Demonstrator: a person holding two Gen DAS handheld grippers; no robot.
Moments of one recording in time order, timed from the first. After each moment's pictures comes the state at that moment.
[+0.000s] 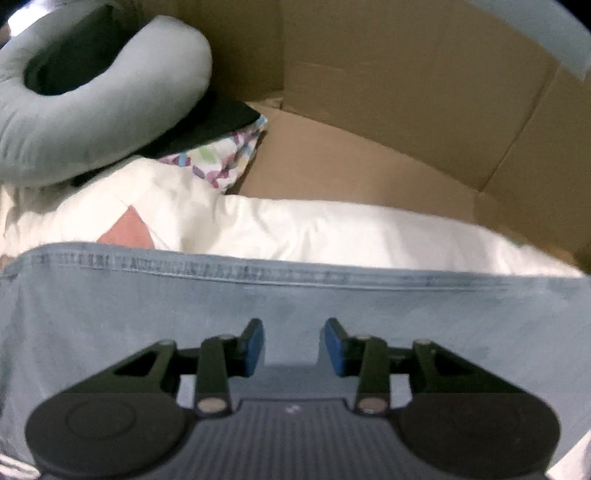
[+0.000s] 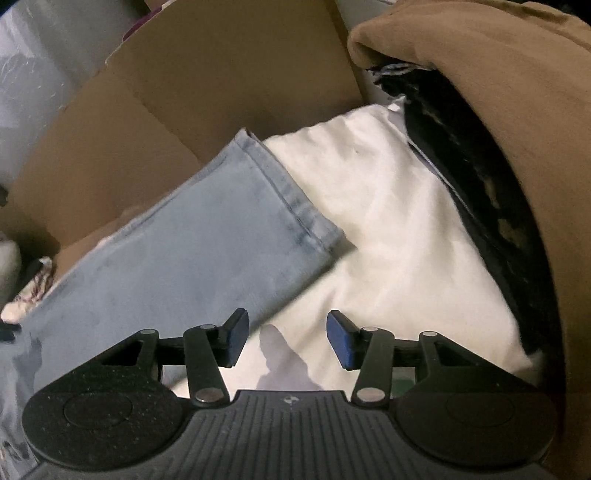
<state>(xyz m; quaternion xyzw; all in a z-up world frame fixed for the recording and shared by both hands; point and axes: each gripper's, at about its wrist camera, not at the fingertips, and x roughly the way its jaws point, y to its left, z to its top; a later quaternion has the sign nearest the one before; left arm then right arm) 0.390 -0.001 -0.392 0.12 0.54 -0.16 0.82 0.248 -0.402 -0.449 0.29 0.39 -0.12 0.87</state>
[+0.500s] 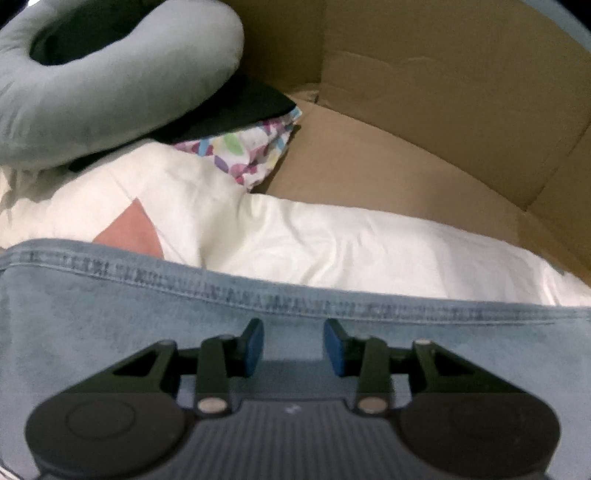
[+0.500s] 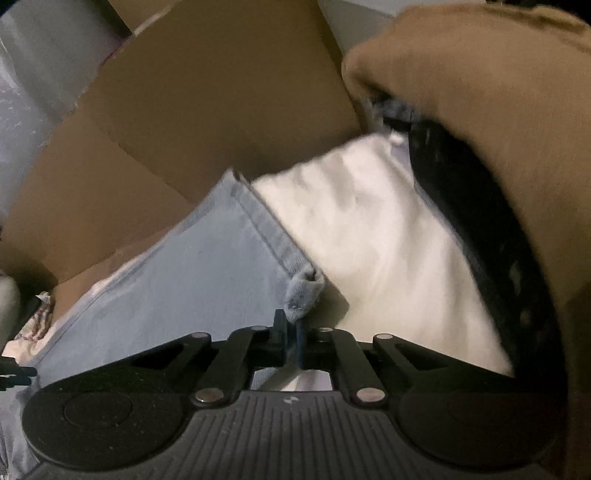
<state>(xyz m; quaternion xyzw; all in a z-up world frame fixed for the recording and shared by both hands) 0.419 0.004 -0.425 0.10 0.54 -0.12 0.83 0.275 -0.431 -0.438 0.30 0.37 -0.13 0.87</state>
